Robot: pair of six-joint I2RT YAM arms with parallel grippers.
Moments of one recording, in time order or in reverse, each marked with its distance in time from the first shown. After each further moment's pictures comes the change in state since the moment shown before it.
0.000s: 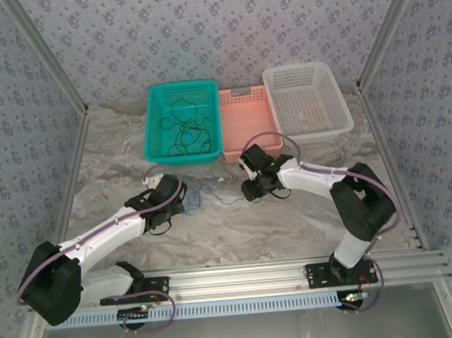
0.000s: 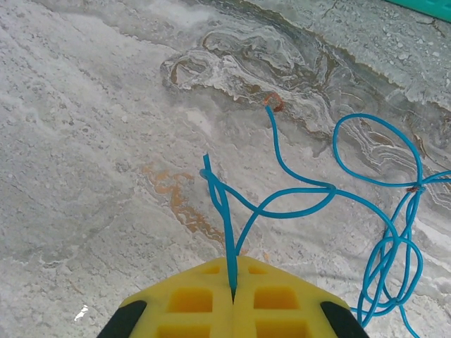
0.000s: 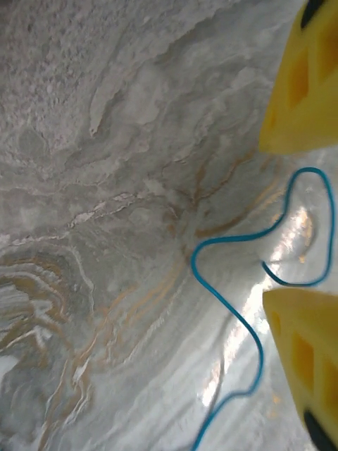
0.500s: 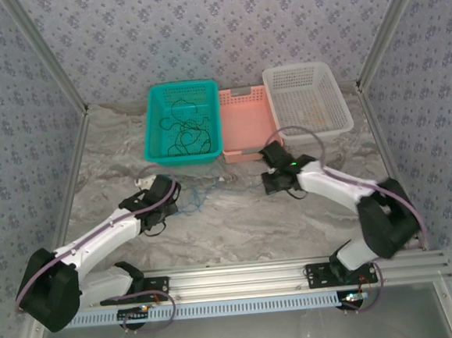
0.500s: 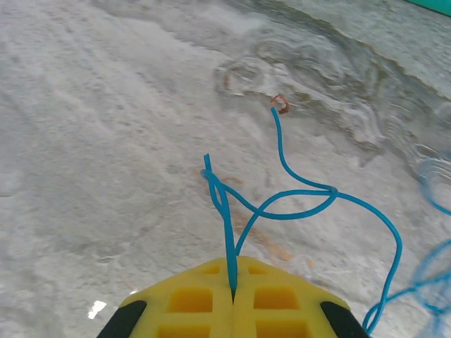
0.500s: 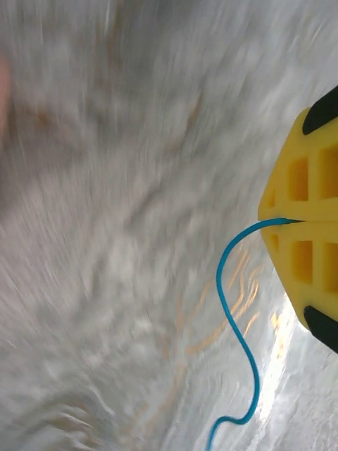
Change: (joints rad) left arm 0.079 -0.060 -0.019 -0.064 -0.017 0.007; right arm -0.162 -0.315 -0.136 -0.052 0.130 0.139
